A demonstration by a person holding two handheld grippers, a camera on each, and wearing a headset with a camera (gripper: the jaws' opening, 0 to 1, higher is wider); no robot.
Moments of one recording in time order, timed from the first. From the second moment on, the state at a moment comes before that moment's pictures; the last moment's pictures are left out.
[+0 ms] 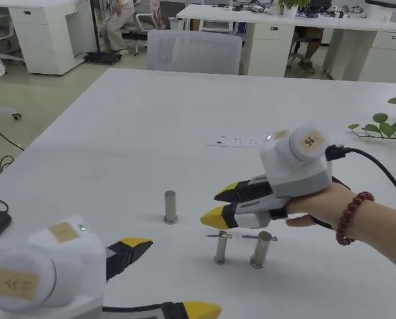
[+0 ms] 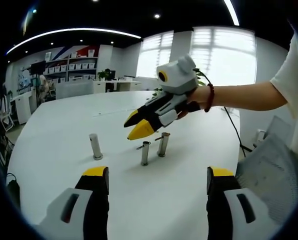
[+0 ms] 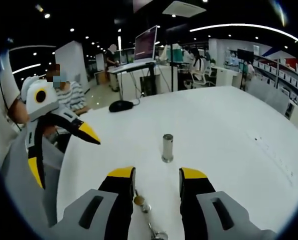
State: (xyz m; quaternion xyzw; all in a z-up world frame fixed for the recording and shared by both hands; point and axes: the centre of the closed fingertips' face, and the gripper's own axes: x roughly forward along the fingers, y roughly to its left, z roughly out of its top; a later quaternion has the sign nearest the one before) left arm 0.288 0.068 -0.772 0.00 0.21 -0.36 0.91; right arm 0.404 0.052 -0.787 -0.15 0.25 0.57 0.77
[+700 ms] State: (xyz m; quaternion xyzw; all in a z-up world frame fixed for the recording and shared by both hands) left arm 0.290 0.086 -0.765 0.01 0.20 -0.34 0.92; right arm 0.427 0.105 -0.799 -0.15 0.22 0.58 0.77
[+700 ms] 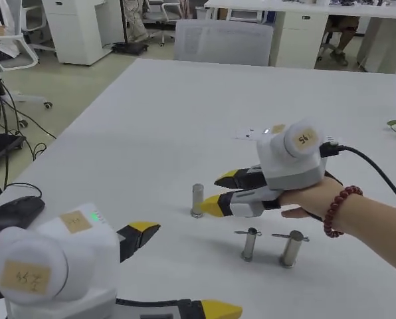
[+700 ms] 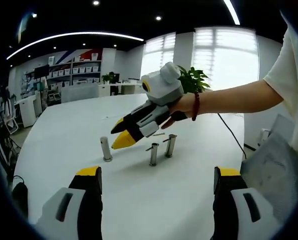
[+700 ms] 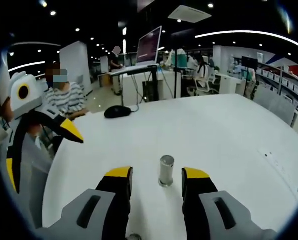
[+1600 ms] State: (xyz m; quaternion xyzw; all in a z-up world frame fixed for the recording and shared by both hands) left arm 0.291 0.097 -0.767 0.01 0.20 -0.32 0.92; right arm 0.448 0.125 -0.828 -0.16 0.23 0.57 0.77
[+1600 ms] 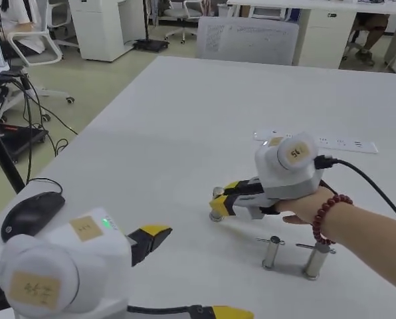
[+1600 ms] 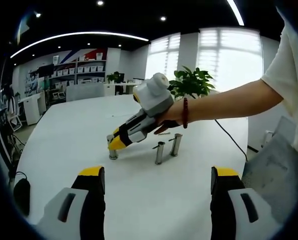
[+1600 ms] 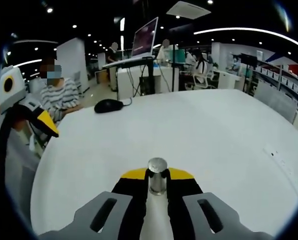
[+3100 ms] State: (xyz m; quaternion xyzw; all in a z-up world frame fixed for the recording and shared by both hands) left arm 0.284 0.096 -0.759 0.01 0.19 -0.32 0.93; right arm 0.384 0.118 -0.805 -0.18 0.22 0.58 0.76
